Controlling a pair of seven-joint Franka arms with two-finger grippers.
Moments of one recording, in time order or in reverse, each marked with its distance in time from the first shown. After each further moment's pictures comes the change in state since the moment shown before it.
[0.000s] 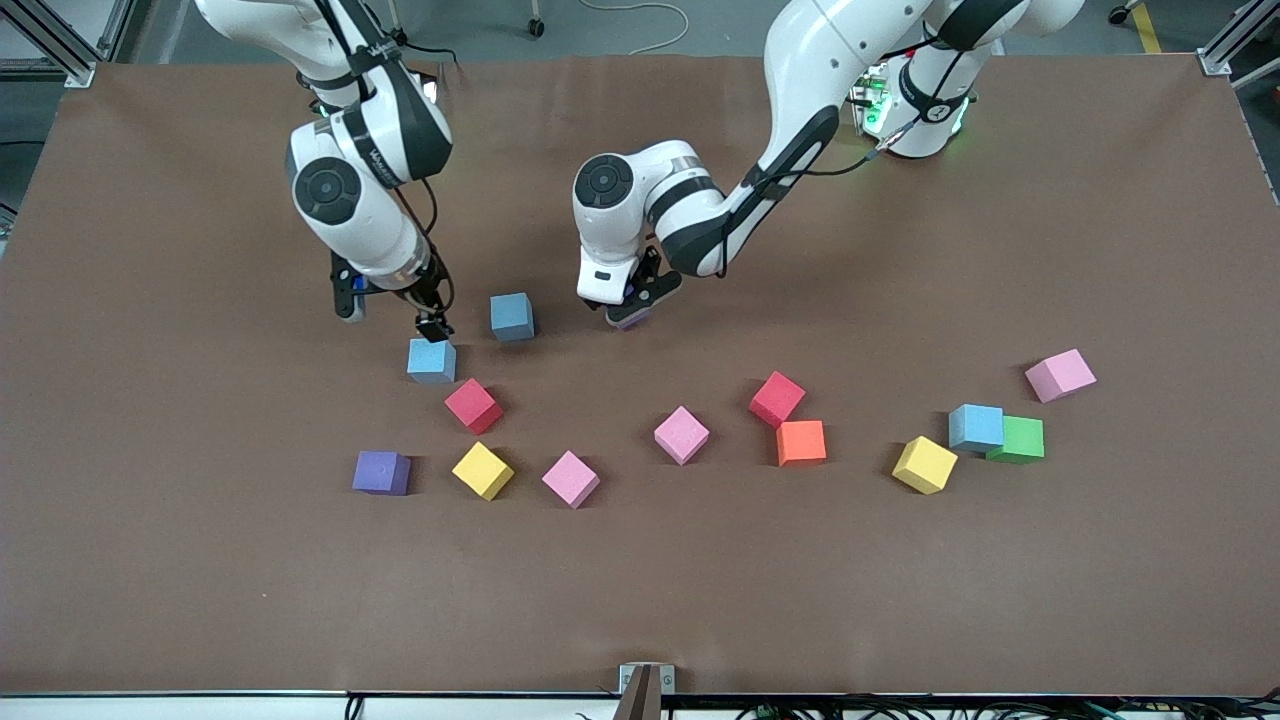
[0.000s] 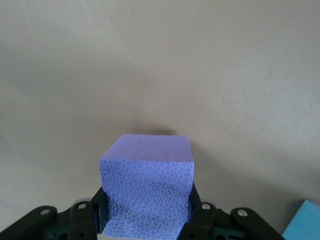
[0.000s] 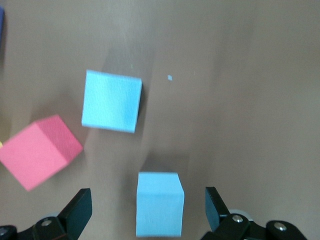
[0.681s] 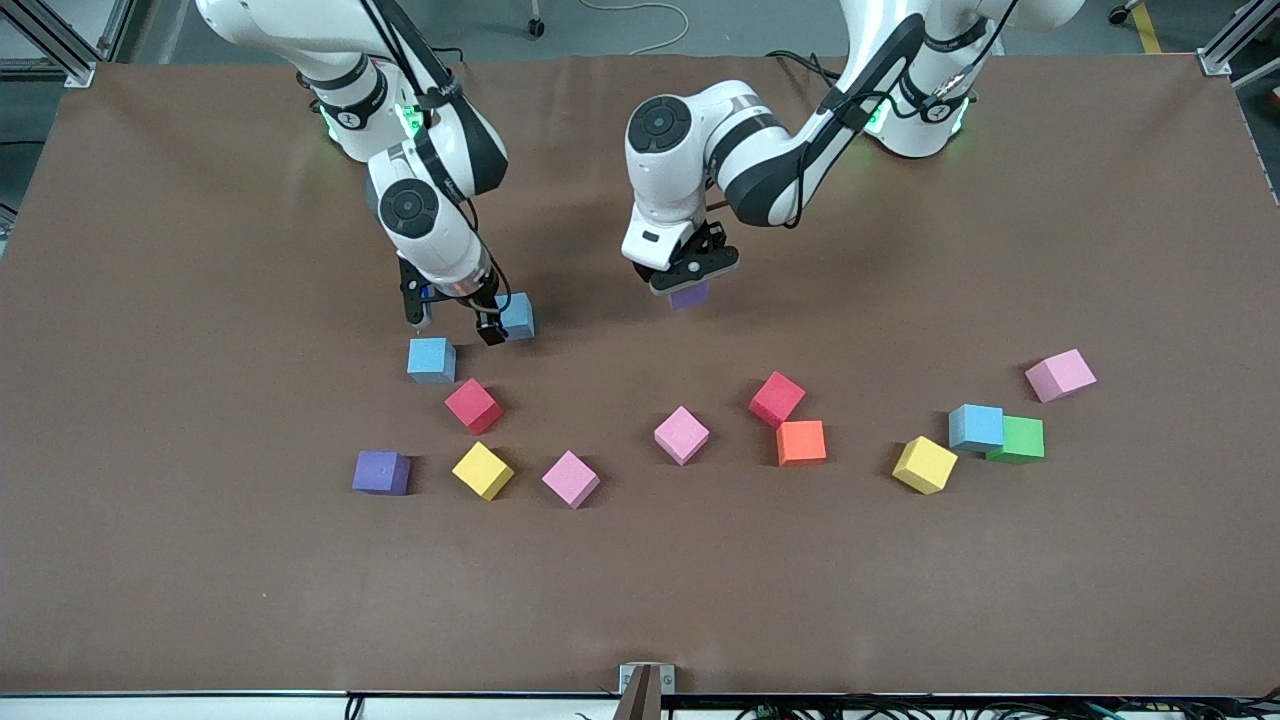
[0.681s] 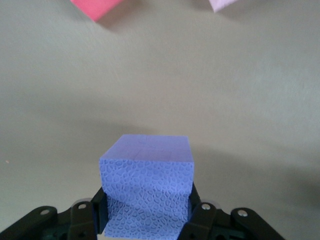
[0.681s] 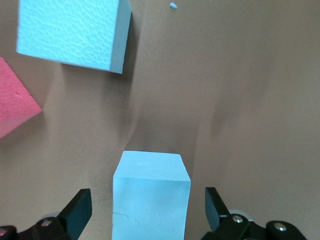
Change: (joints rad) left arm 0.163 -0.290 -0.088 -0.331 0.001 0.032 0.204; right arm 0.115 0.188 0.000 -0.021 0.057 0.233 0.027
